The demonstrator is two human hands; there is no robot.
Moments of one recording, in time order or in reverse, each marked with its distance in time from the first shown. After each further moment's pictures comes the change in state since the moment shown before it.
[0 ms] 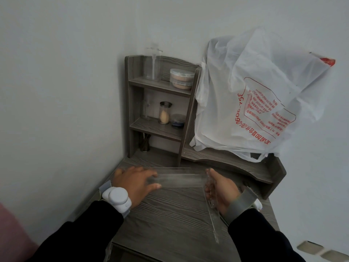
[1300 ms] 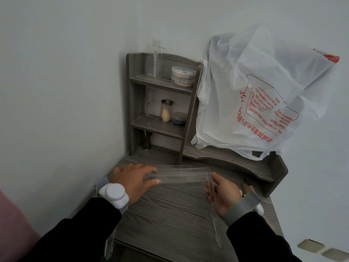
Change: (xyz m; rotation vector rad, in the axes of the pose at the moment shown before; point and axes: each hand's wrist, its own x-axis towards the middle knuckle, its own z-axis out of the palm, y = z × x) left_hand -0.003 -0.006 -0.005 -0.065 -0.021 -0.015; right_hand -0.005 0.011 -0.003 0.135 -0.045 0.045
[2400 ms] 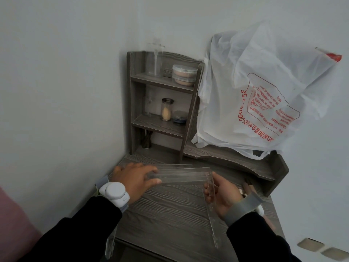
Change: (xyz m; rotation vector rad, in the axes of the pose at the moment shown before) left_hand -0.001 0.001 -0.003 -0.007 -0.027 -0.006; right_hand 0.007 0.006 -0.004 0.029 -0.050 0.063
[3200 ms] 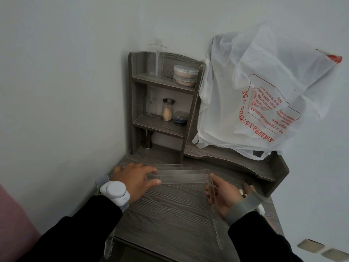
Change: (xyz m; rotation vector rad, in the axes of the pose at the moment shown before) left_hand -0.003 0.000 -0.004 0.015 -0.030 -0.006; right_hand -0.001 0.001 -0.001 -0.053 0.038 0.004
